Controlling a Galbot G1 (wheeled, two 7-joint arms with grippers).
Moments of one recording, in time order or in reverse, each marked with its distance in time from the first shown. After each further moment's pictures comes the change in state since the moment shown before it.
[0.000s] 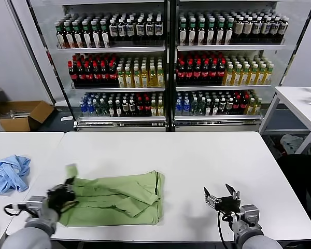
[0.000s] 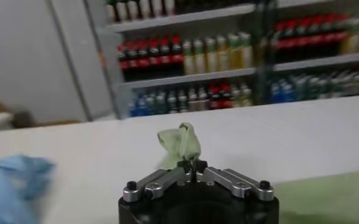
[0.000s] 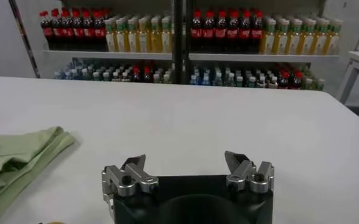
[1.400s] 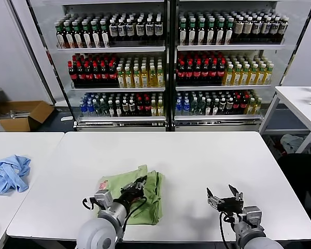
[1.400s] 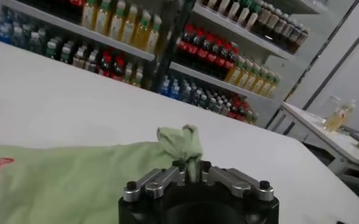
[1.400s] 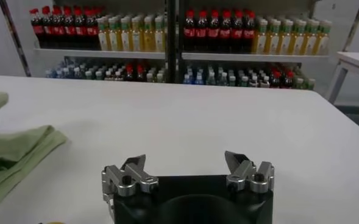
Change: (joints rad) left arm -0.236 -0.298 0.387 0.126 -0.143 0.001 -0.044; right arm -0.013 0.012 0.011 0.006 -0.017 -0.005 0.005
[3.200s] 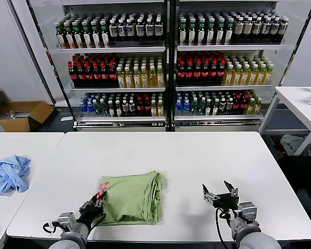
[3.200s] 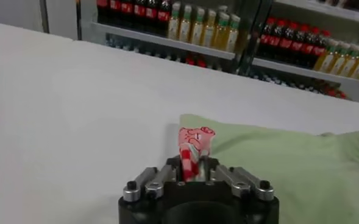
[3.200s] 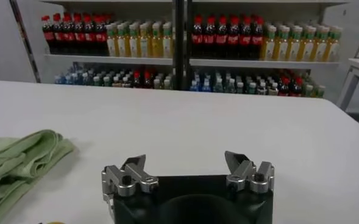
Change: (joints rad) left arm 0.215 0.053 -0.305 0.123 0.186 -0.147 0.163; right arm 0.051 0.000 -0.034 -0.021 -0.008 0.005 -0.012
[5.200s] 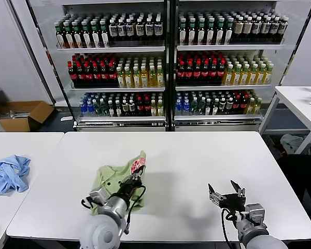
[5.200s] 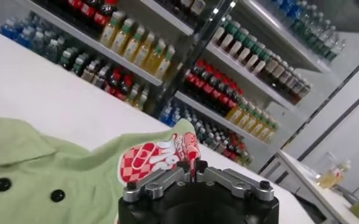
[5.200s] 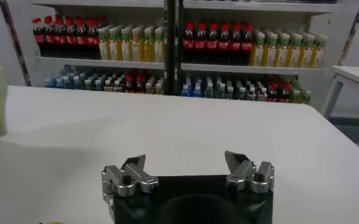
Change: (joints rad) left arm -0.221 -0.201 0.228 -0.106 -0.188 0.064 -0.137; right arm -0.047 -0.007 0.058 0.047 -0.009 0.000 -0.002
